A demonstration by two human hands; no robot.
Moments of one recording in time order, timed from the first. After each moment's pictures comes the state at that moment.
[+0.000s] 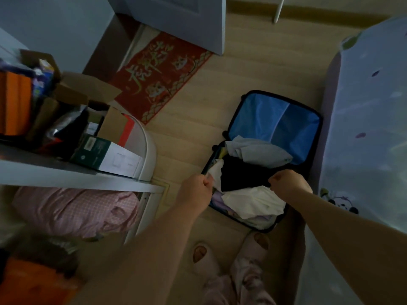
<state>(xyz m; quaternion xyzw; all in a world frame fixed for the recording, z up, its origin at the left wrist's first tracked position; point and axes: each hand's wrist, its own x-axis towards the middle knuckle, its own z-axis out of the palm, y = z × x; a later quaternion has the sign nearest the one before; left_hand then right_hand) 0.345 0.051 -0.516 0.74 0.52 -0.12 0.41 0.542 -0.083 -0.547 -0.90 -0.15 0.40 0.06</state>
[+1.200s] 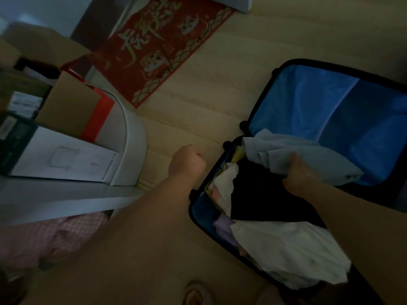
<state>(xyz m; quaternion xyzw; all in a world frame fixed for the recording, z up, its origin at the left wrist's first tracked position) 0.416 0.172 -0.763 0.74 0.59 -0.09 0.31 0.612 0.008 -0.826 -0.86 -0.32 0.39 -0.05</state>
